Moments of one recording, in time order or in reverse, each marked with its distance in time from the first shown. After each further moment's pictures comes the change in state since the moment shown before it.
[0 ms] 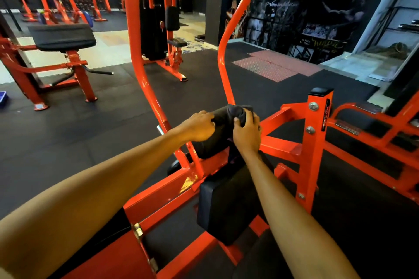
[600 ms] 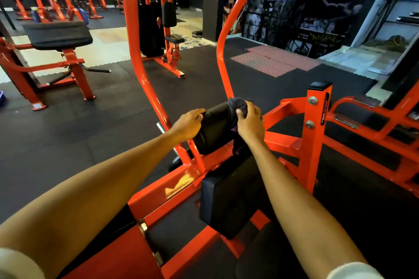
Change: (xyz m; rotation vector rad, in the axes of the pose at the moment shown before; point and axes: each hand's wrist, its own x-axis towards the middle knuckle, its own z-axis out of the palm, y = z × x) left_hand -0.006 -0.034 0.007 -0.273 0.101 -0.044; right_hand 0.018 -0.001 -0.009 -0.107 -0.058 -0.051
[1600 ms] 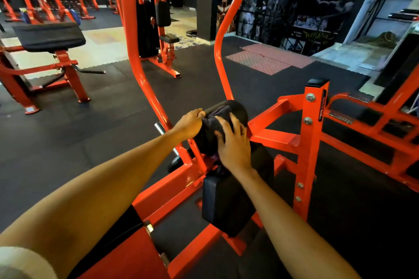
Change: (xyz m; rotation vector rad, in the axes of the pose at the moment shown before) left_hand 0.013 -0.006 0.004 -0.026 -0.018 -0.012; right_hand -0.094 -0.013 0.016 -0.148 -0.009 -0.344
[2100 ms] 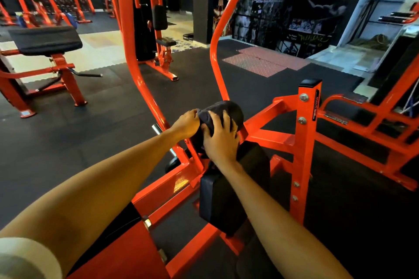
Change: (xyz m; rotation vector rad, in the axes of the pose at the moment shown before) left_hand -0.001 0.005 0.002 0.054 0.012 -0.013; right_hand 0.009 -0.039 -0.003 0.029 -0.029 0.209
